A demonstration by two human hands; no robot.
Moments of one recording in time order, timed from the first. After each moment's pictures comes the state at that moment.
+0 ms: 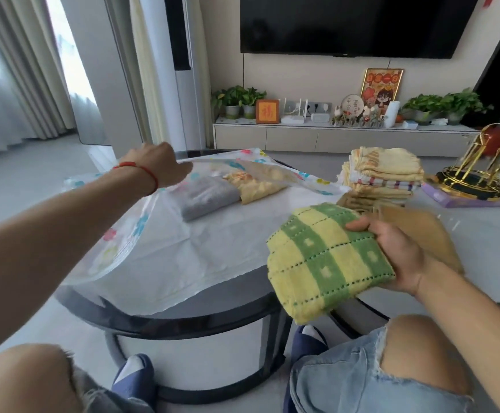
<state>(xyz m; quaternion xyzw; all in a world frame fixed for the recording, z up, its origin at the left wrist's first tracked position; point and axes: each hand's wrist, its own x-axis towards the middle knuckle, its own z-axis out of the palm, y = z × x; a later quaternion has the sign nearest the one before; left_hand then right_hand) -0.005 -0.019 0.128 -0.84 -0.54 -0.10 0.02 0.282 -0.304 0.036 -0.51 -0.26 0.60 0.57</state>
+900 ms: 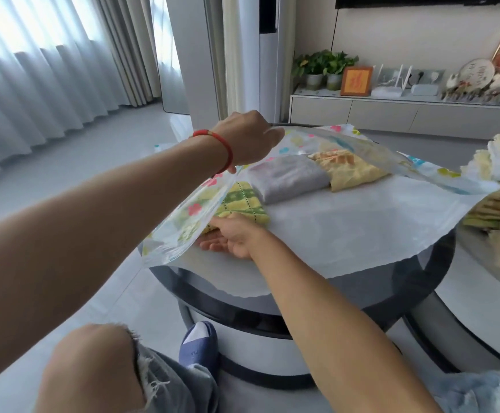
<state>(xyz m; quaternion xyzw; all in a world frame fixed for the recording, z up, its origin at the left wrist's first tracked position) -0.030 -0.006 0.133 -0.84 -0.50 -0.11 -0.16 -0.007 -0.028 -0.035 -0.56 -0.35 0.64 0.38</state>
